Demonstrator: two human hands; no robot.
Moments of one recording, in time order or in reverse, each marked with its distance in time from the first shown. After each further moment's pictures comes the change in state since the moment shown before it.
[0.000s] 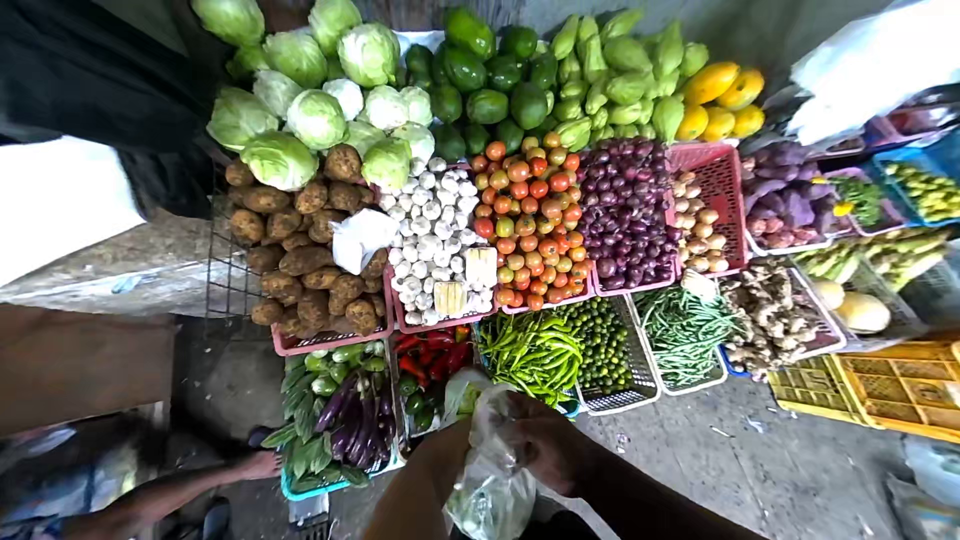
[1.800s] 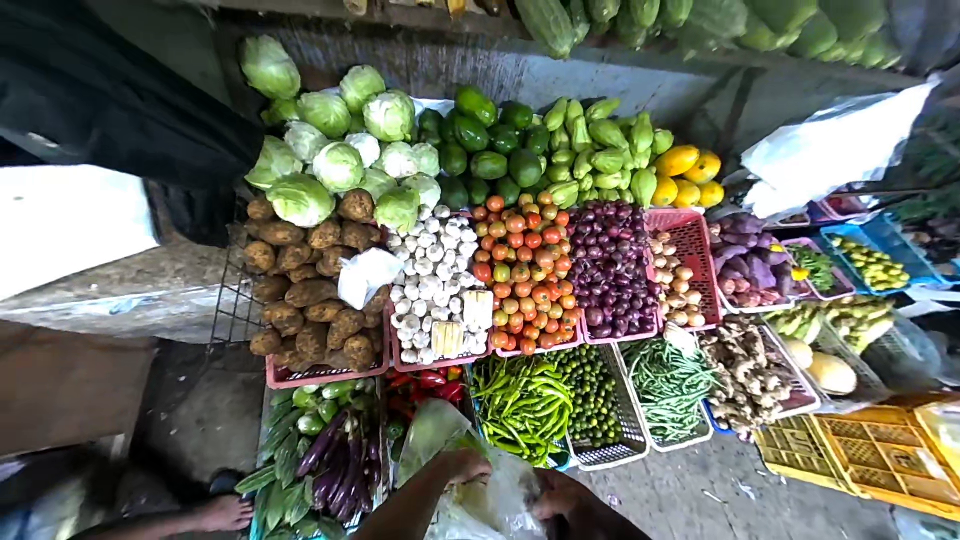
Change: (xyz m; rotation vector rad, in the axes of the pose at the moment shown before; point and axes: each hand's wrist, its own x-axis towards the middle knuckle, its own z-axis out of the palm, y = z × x) left_hand 0.199 -0.069 0.013 0.382 -0.255 0.232; right_hand -0.038 0.022 -0.049 -0.161 0.182 0.215
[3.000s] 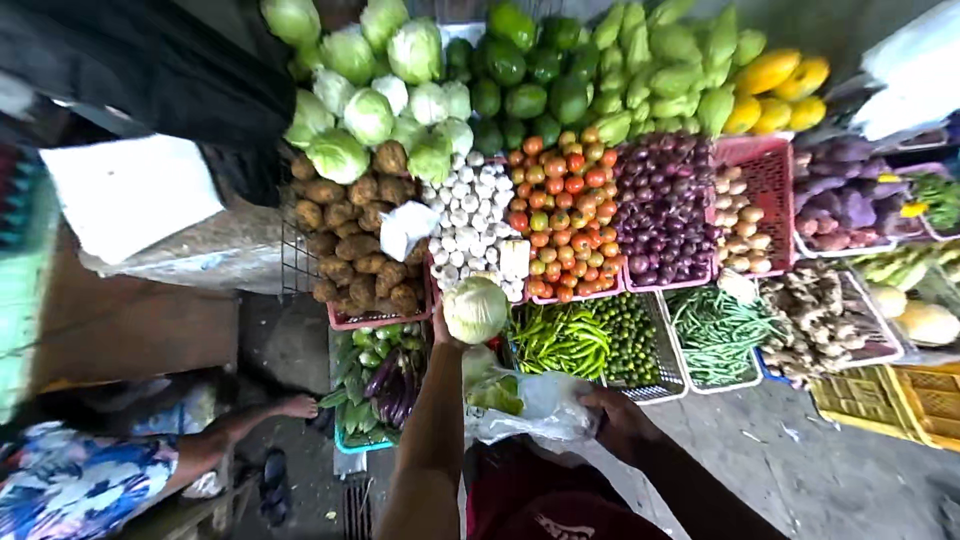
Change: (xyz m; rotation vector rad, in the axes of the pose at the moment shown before) left_hand -0.078 0.013 -0.122 -1.684 0.797 0.984; right_hand 0.010 -0.009 0.000 0.270 0.386 -0.067
